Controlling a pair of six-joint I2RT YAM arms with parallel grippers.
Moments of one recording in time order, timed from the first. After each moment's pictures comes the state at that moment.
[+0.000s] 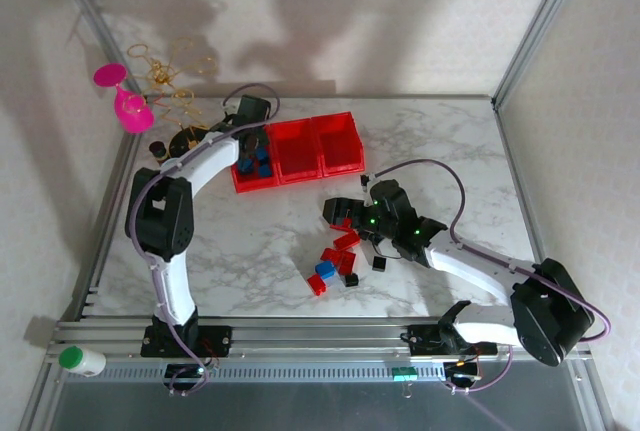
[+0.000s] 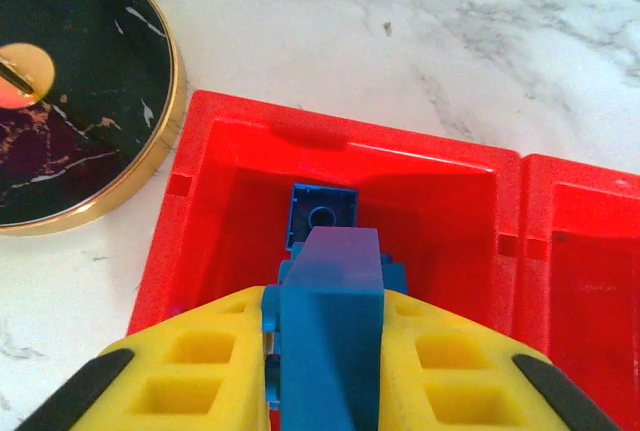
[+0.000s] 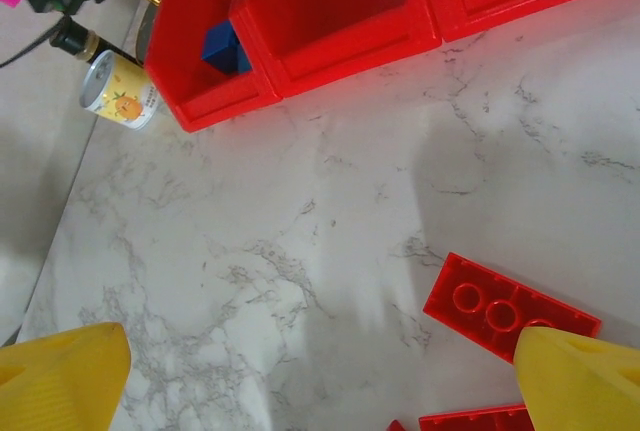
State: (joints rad) left arm -0.30 1.97 1.54 -0.47 -0.39 -0.61; right arm 0.73 1.24 0.65 0.03 -0.12 0.71
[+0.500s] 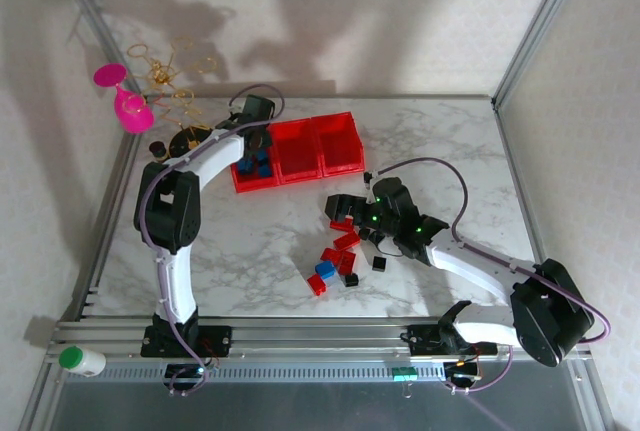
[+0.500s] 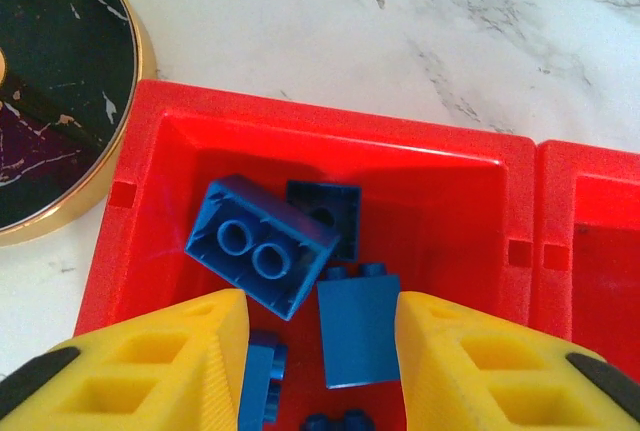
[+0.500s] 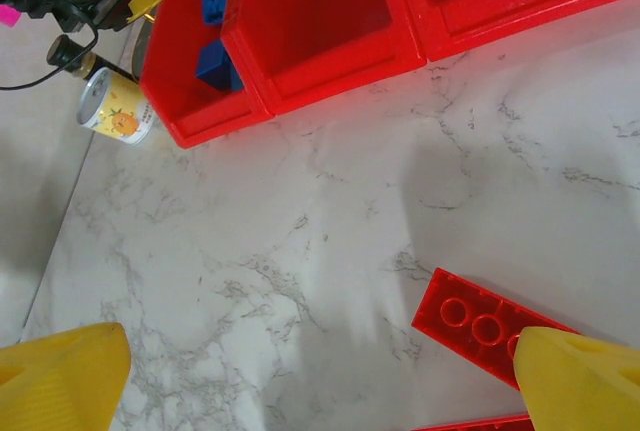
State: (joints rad) left arm -0.30 2.03 1.59 -0.50 -0.38 -0.58; right arm 0.70 1.24 0.65 0.03 -0.12 0.71
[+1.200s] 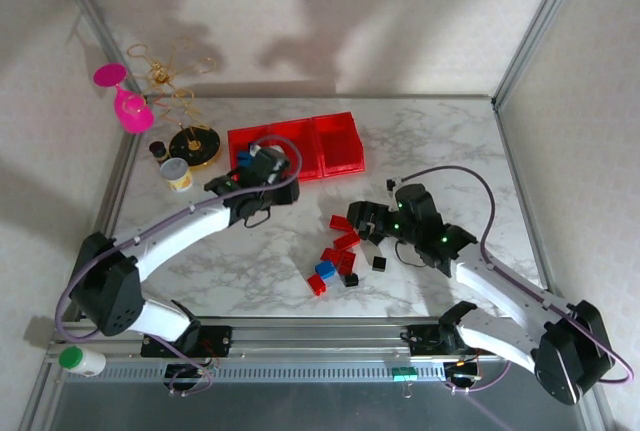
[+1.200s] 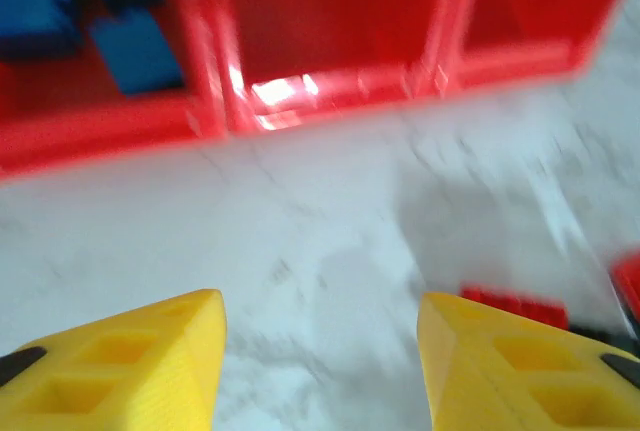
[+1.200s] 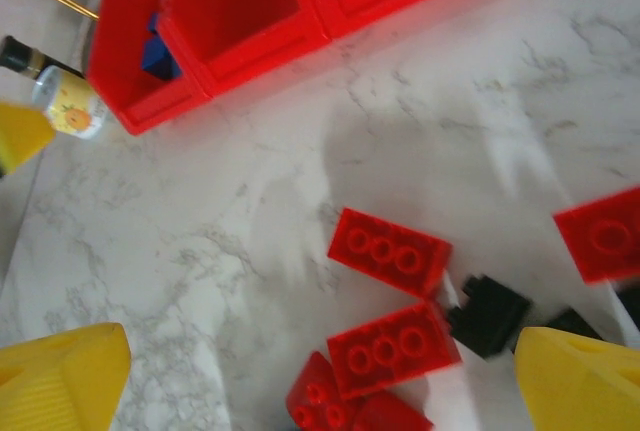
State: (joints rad) left arm -0.65 1.43 1.06 -0.51 -0.19 -0.62; right arm 0.63 1.00 0.61 -0.25 -0.11 0.69
